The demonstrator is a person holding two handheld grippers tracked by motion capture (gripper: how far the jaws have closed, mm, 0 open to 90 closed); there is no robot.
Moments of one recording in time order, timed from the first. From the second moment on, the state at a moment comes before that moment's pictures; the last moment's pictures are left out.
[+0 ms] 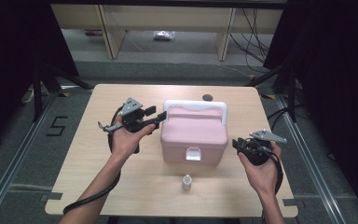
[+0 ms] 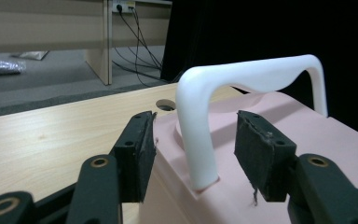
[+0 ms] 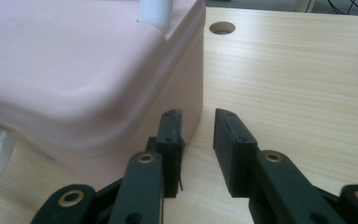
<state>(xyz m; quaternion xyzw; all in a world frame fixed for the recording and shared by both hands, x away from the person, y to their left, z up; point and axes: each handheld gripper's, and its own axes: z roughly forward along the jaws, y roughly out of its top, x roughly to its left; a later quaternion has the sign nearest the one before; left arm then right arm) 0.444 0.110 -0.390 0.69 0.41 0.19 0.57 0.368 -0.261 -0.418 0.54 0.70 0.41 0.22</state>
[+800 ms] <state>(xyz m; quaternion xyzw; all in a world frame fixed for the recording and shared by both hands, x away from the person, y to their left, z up) 0.463 0.097 -0.390 0.70 0.43 0.14 0.56 0.359 -0.253 -0.413 0.51 0.71 0.42 0.23</state>
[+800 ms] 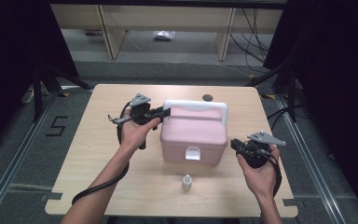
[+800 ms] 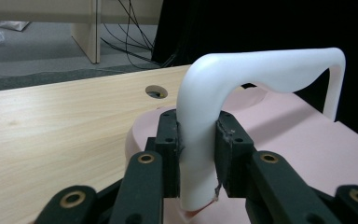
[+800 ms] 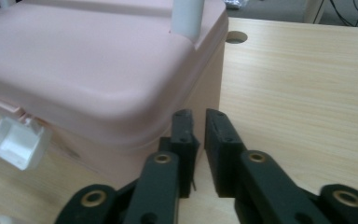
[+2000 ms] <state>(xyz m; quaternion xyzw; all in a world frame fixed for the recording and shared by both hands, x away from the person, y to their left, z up) 0.463 0.115 -0.370 0.68 0.41 0.12 0.60 0.346 -0.235 -0.412 0.49 0.72 0.46 0.20</state>
